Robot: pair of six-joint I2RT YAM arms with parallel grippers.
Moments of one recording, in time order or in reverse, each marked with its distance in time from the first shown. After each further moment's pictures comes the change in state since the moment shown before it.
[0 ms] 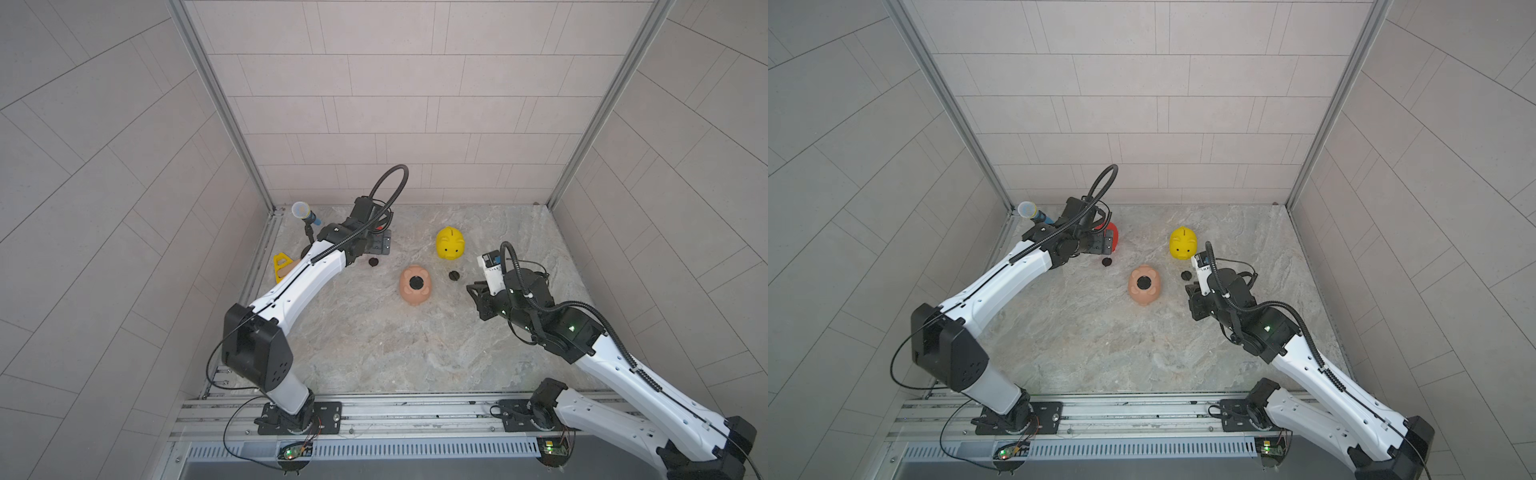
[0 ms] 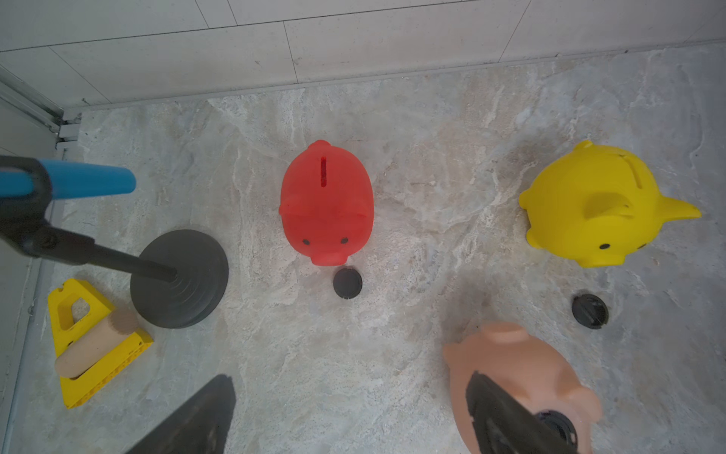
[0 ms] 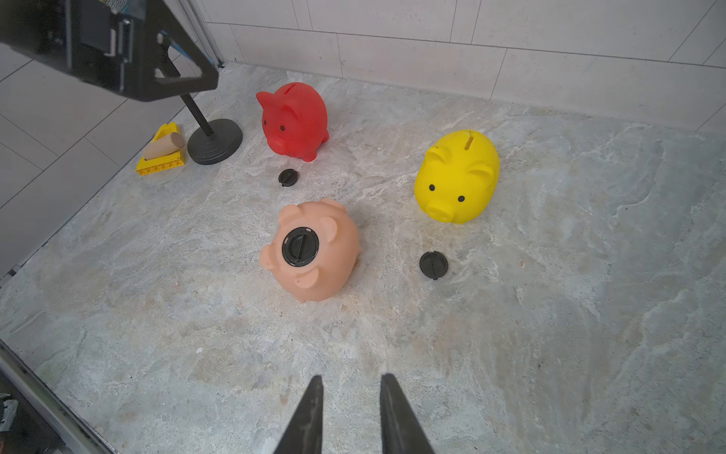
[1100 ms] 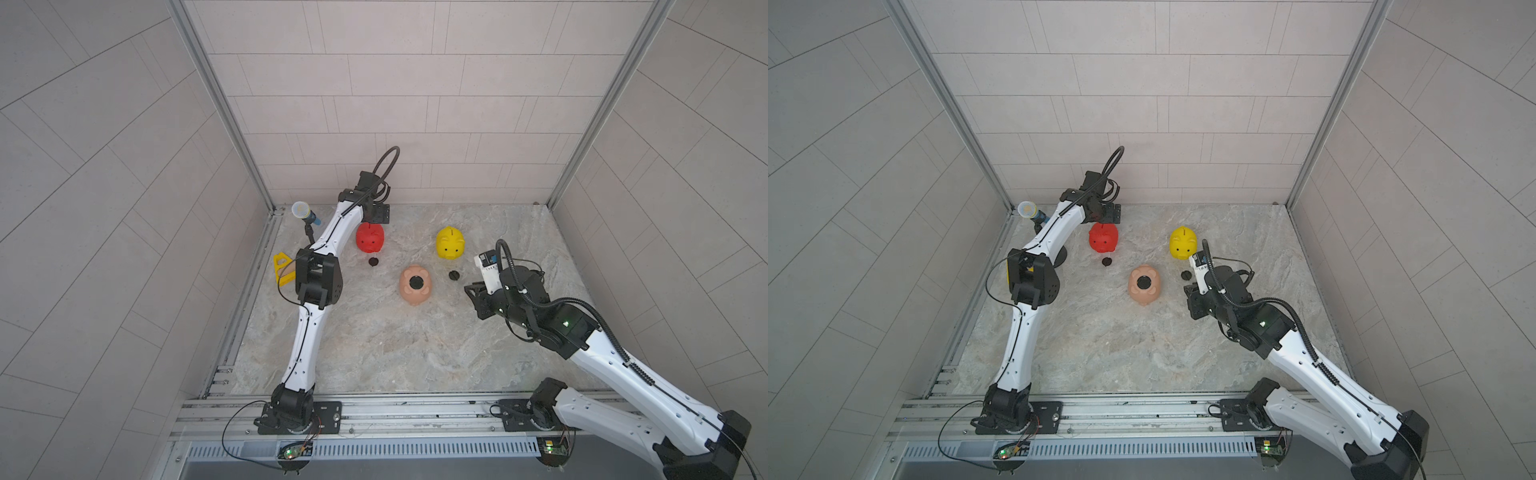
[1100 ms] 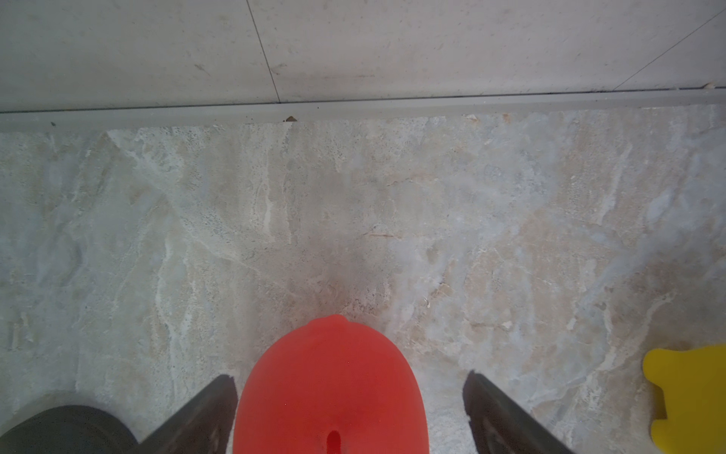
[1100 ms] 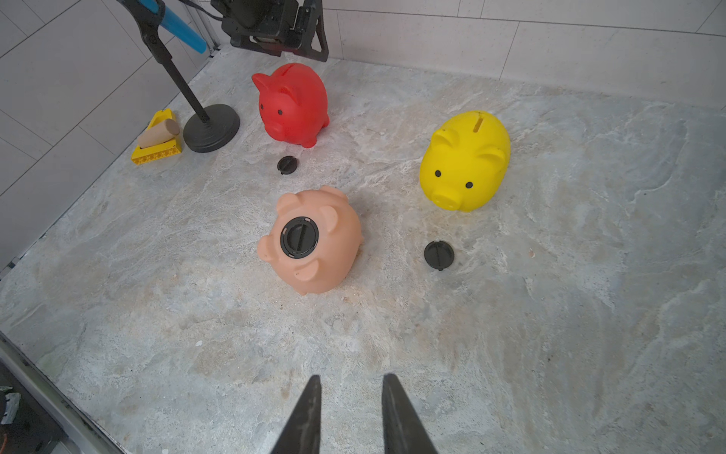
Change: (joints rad) left arm 0.177 0.834 0.914 -0.177 0.166 0.061; right arm -0.019 0.035 0.000 -0.002 -0.034 0.004
